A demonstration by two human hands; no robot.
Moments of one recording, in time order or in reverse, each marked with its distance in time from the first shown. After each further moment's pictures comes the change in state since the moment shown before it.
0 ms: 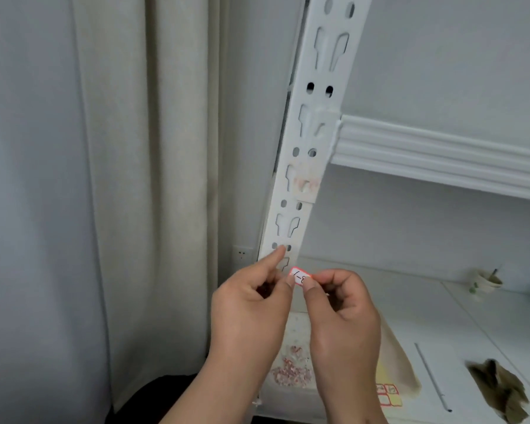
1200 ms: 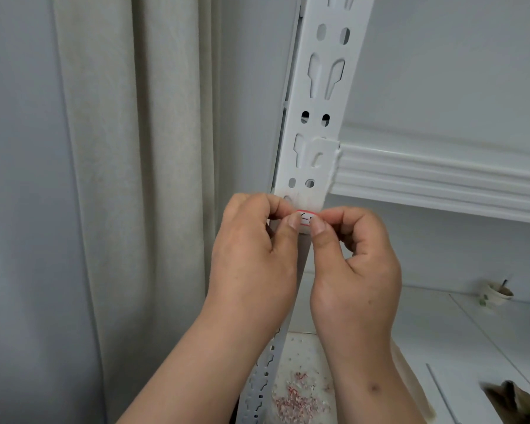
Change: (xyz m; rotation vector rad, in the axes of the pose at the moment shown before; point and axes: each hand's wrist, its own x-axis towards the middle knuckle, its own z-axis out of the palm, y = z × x) left_hand 0.054 0.072 0.008 0.287 0.033 0.399; right_hand 0.052 -0.068 0.029 -0.059 0.049 -0.414
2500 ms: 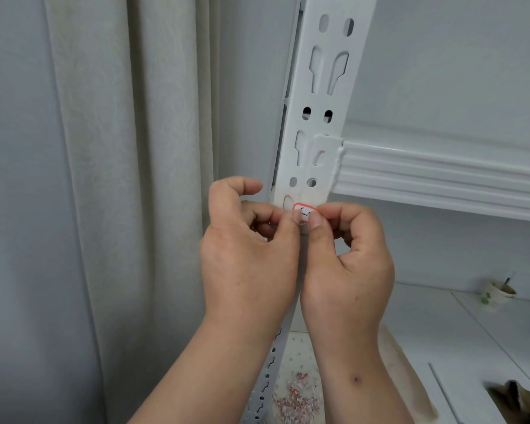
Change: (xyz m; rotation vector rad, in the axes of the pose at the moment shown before) left_hand 0.001 0.001 0.006 -0.060 0.207 0.014; right_hand 0.000 0.004 0.013 -0.042 0.101 -0.002
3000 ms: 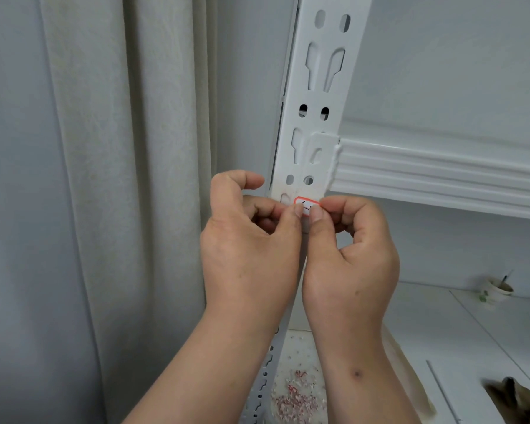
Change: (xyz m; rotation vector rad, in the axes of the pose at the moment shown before) left_hand 0.002 0.004 0.004 -0.009 -0.012 -0.023; right_hand 0.005 -0.002 -0.001 -0.035 0.028 -0.053
